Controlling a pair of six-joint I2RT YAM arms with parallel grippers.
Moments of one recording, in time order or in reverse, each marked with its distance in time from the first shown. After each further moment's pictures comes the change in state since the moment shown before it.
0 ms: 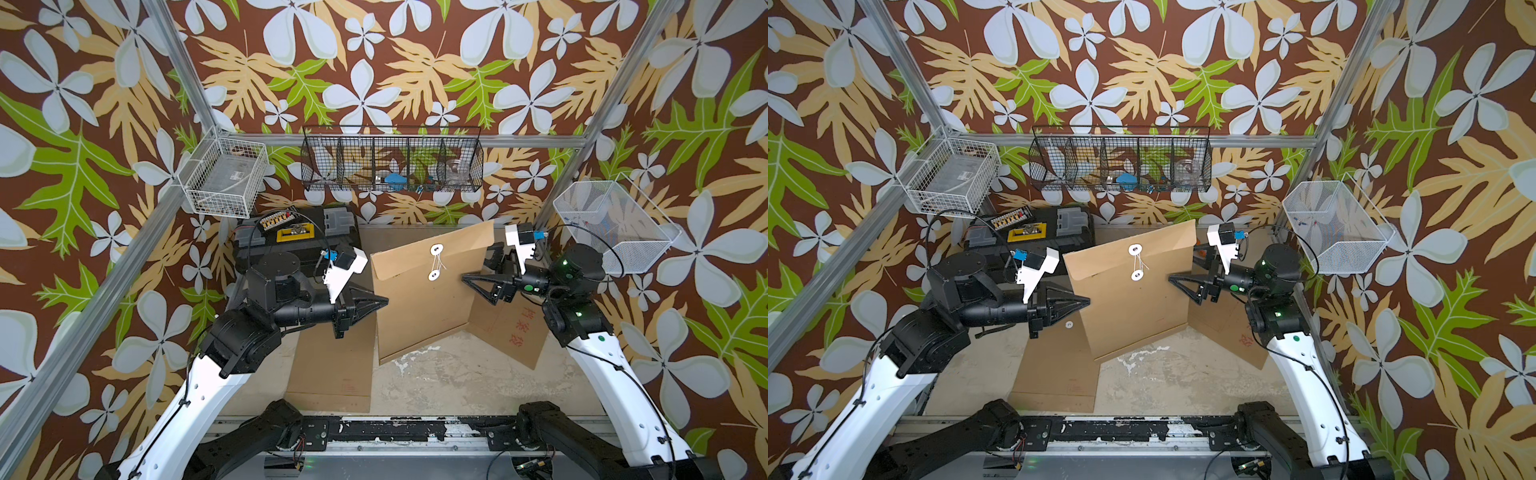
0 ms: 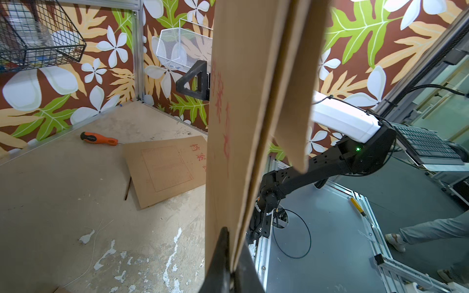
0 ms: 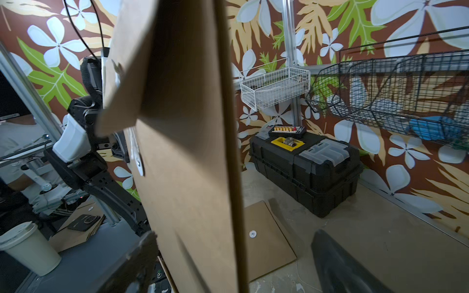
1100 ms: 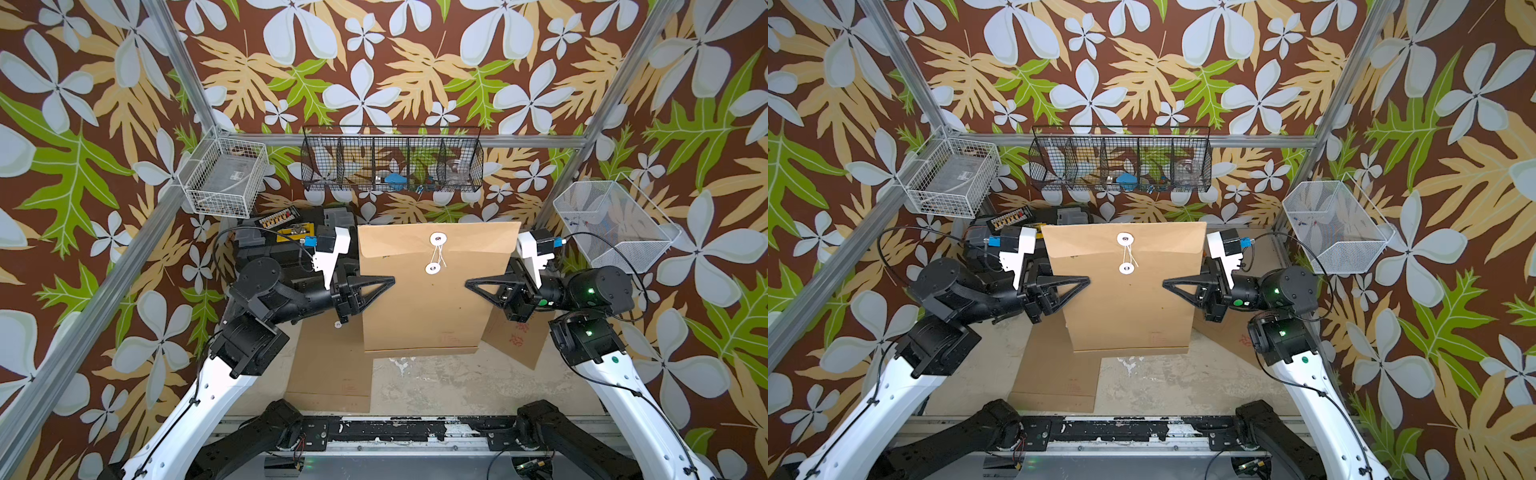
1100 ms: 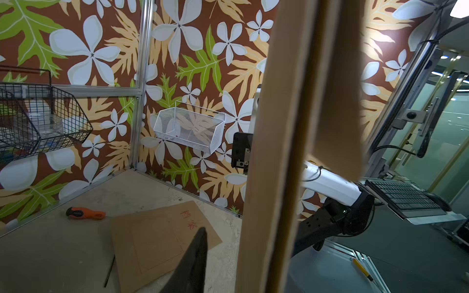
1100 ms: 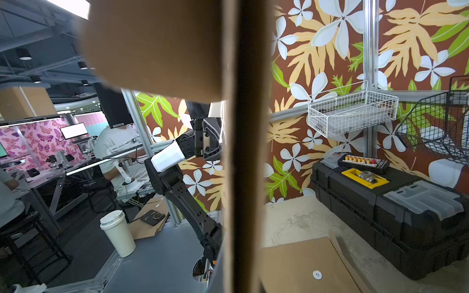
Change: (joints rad) left arm 0.000 -0.031 -0.124 0.541 -0.013 -0.271; right arm 0.153 -0.112 0.016 0.254 -0.016 0.369
